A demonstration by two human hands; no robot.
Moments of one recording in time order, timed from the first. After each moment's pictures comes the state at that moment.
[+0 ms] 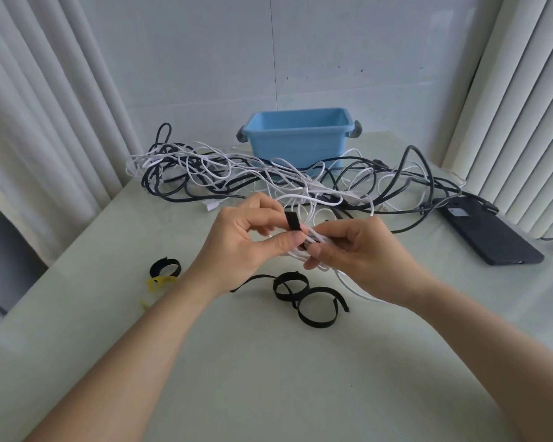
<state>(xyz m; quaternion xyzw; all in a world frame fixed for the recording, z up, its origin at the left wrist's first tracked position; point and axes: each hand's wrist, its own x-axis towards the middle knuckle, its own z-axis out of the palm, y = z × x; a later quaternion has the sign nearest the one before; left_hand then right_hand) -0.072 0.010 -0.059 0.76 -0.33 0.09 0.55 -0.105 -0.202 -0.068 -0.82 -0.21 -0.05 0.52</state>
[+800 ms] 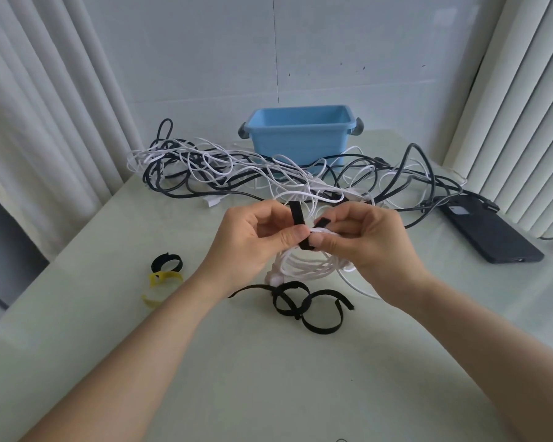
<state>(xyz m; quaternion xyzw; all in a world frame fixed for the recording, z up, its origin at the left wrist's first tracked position) -0.076 -0.002 -0.065 0.71 -0.27 0.02 0.65 -0.111 -0.192 -0.066 -0.69 -0.12 -0.09 0.71</state>
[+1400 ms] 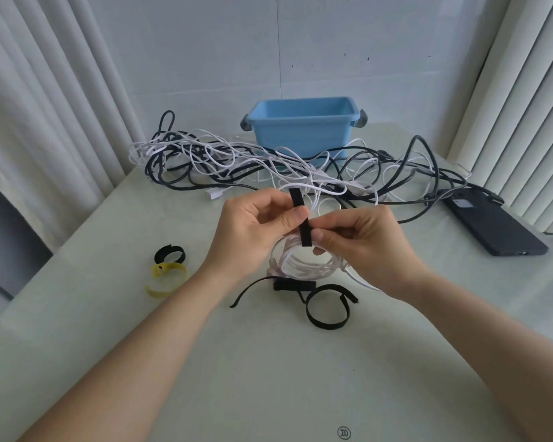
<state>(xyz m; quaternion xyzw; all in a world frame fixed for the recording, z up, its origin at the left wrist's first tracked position) -0.080 -0.006 -0.063 0.71 -0.24 0.08 0.66 -0.112 -0.190 -0.067 -0.76 -0.20 -0.09 0.61</state>
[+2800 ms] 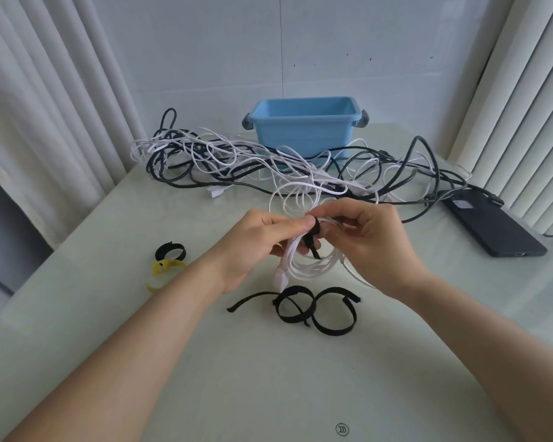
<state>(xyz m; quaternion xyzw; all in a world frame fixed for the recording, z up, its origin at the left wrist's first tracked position) -0.079 0.001 -0.062 0.75 -0.20 -0.15 0.61 -0.106 -0.192 -0.076 -0.77 -0.20 -0.15 0.58</state>
